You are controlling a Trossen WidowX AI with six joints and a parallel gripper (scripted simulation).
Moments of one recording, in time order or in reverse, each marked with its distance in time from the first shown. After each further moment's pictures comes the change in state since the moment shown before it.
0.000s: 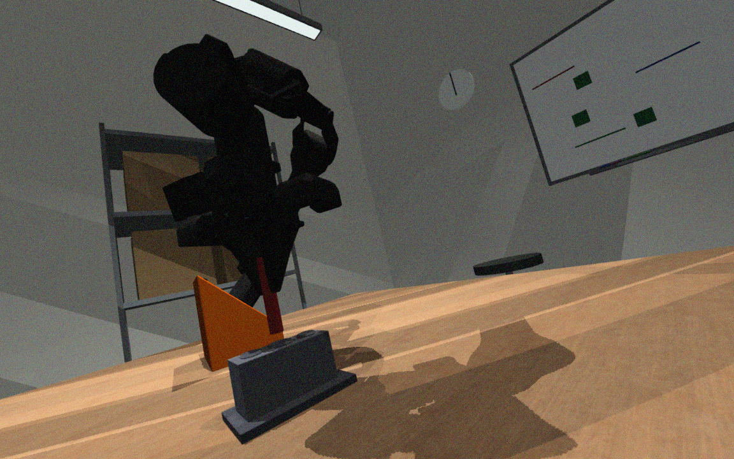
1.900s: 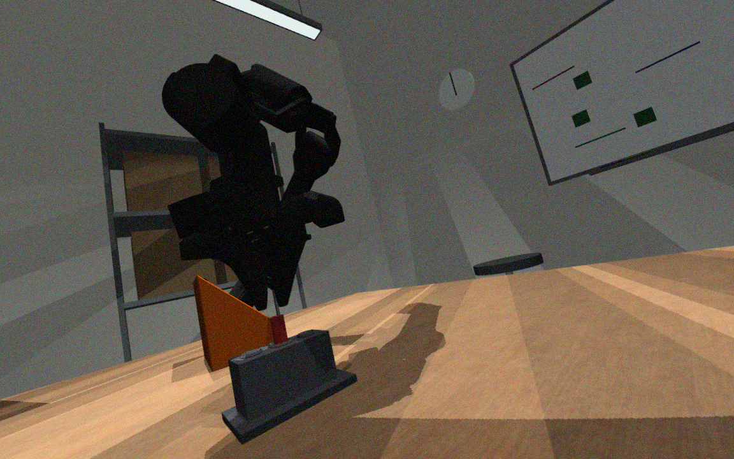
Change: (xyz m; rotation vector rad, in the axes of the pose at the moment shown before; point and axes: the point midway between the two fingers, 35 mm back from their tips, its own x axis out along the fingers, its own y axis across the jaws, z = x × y) arm 0.016 -0.002 -0.003 -0.013 -0.001 -0.003
